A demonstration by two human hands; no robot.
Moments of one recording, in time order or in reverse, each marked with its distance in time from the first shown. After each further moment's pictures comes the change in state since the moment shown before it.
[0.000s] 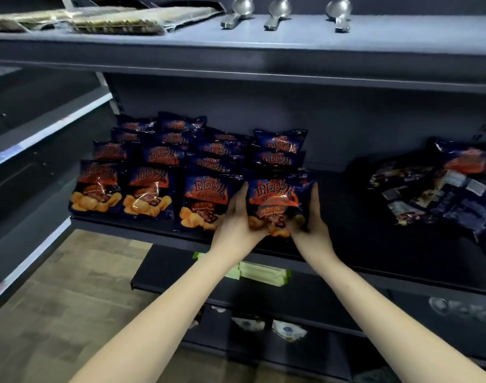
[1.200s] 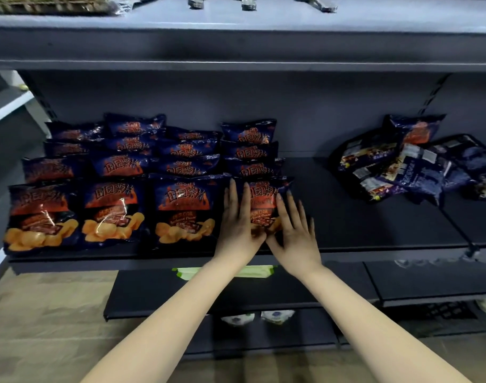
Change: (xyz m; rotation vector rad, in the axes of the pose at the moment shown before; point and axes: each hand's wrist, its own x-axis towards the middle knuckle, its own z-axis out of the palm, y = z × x) left_hand 0.023 -0.024 0.030 0.057 -0.159 0.226; right_hand -0.007 0.042 0.024 -0.827 0.082 -0.086
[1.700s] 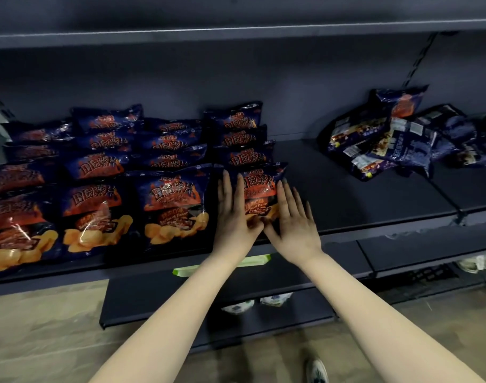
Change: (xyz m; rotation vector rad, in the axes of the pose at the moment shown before) left_hand 0.004 -0.013 0.008 -0.099 -0.008 0.039; right_hand -0.001 0.001 0.013 -0.132 0.074 0.045
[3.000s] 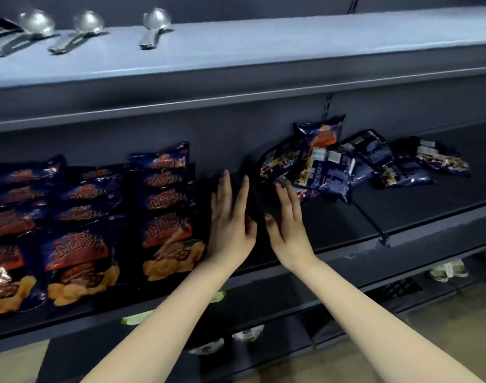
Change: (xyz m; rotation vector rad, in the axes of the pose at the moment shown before) left_hand 0.056 0.122 0.073 0.135 0.160 0.307; right_hand 0.014 0.114 -0.086 0.586 0.294 0.010
